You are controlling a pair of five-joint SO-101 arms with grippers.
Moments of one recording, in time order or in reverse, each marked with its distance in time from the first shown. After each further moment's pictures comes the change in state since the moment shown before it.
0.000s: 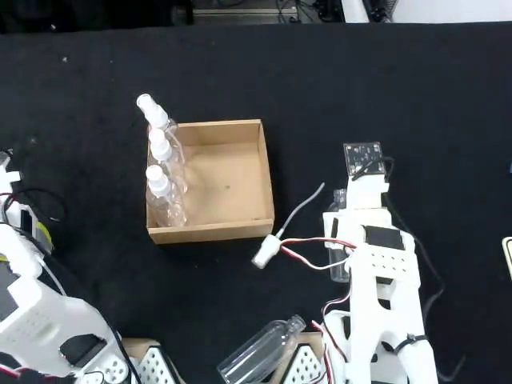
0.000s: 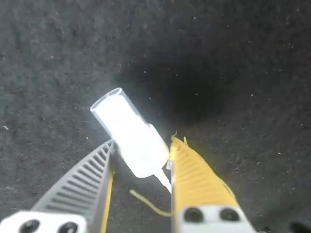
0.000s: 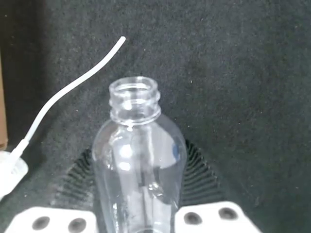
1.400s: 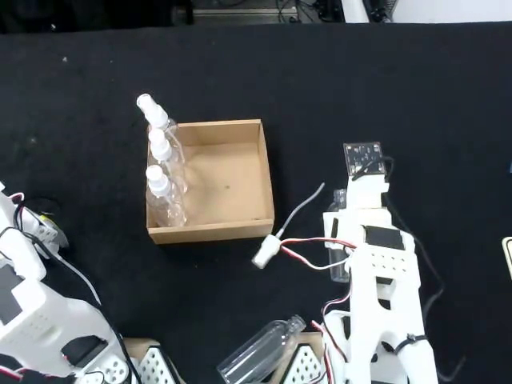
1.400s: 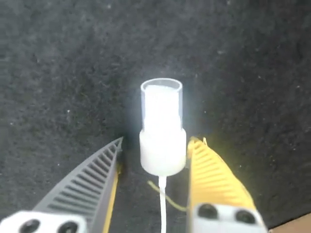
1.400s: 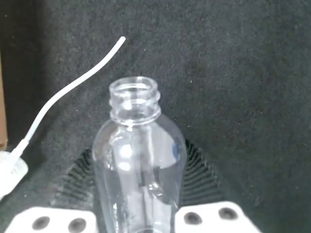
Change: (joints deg) left arm 1.3 -0.2 9.7 -11.7 39.9; right arm 0.1 0.0 0.0 0.0 0.0
